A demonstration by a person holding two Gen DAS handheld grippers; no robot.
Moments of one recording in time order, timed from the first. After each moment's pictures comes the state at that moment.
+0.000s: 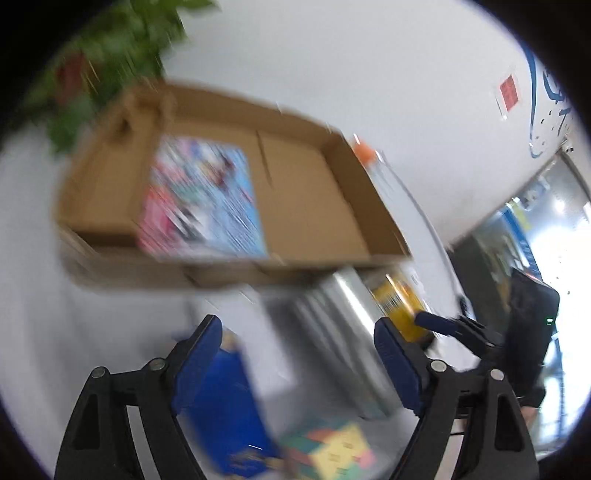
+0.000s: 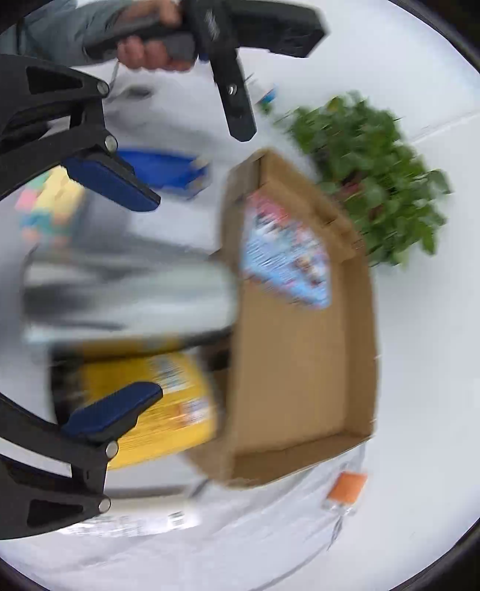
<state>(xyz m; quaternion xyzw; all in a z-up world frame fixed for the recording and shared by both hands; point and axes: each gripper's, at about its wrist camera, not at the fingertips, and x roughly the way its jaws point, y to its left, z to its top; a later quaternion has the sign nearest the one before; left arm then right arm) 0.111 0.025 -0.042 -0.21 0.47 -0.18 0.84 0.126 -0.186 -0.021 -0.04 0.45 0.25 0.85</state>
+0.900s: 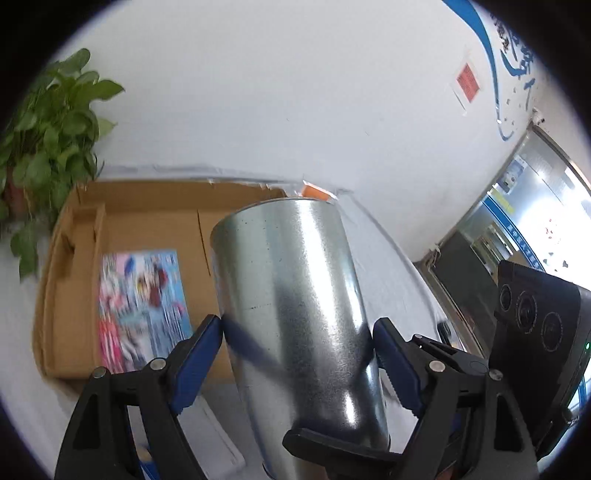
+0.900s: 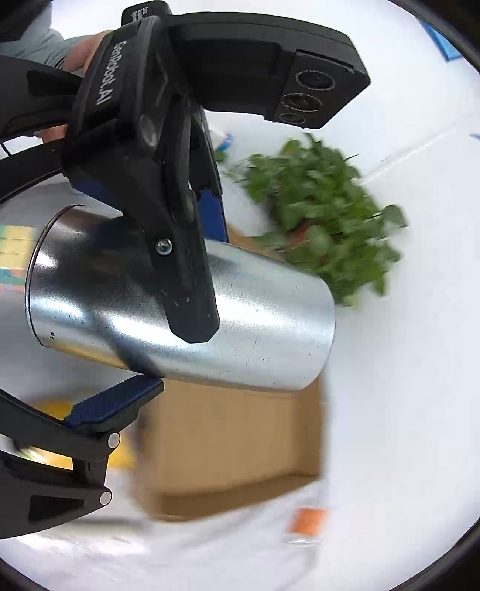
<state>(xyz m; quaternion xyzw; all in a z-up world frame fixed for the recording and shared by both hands) 0.187 -0.027 0.075 -0.13 0.40 -0.20 0.88 0.104 -0.182 0.049 0.03 0.40 0.32 0.86</state>
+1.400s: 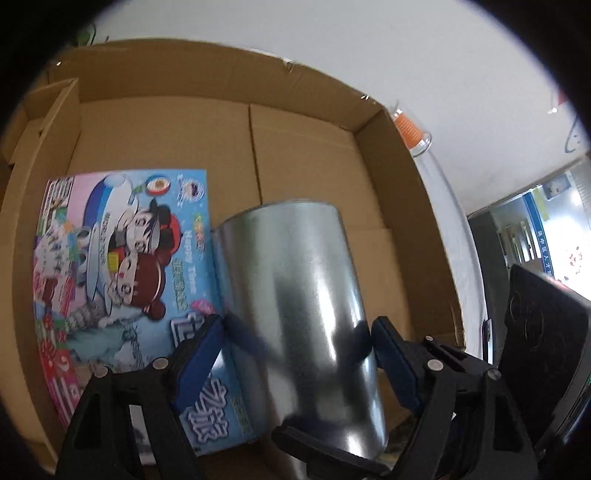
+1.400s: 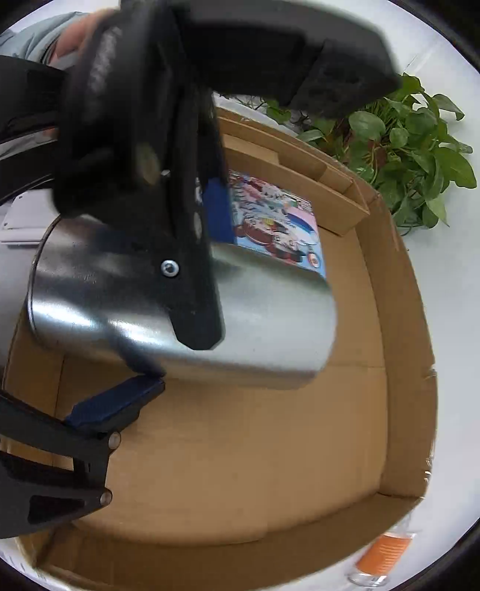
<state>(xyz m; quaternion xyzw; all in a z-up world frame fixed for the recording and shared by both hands) 0.305 -0.002 -0.070 -0.18 0.57 -0.16 0.78 0.257 -0.167 -0.064 0.03 0.56 0.26 0.78</state>
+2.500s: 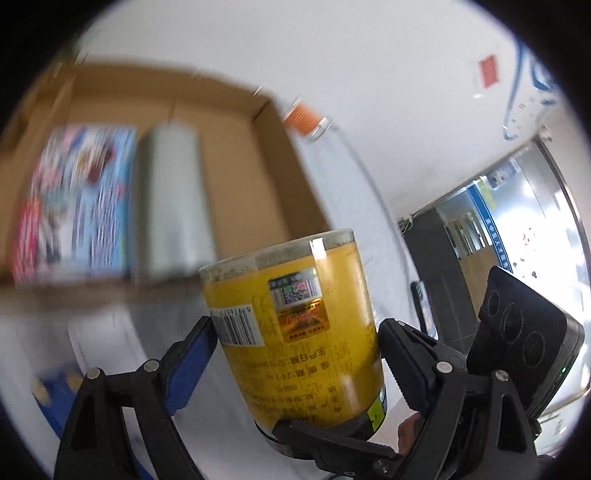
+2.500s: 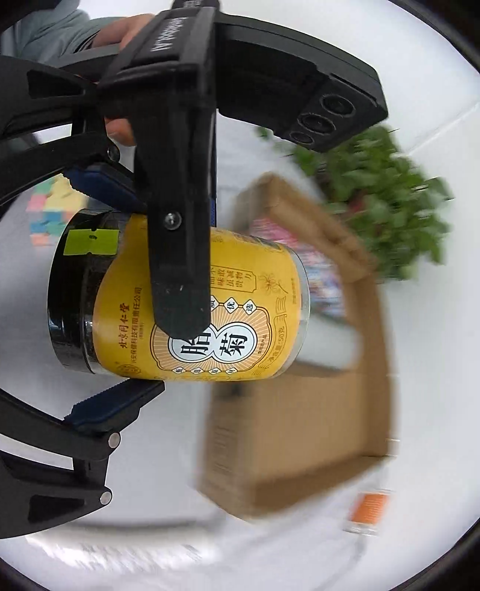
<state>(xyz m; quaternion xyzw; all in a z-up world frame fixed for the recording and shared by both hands) 0.175 -0.062 0.005 -0.20 0.49 -0.26 0.81 0.102 -0.273 -0.004 0.01 0.48 0.30 0.83</state>
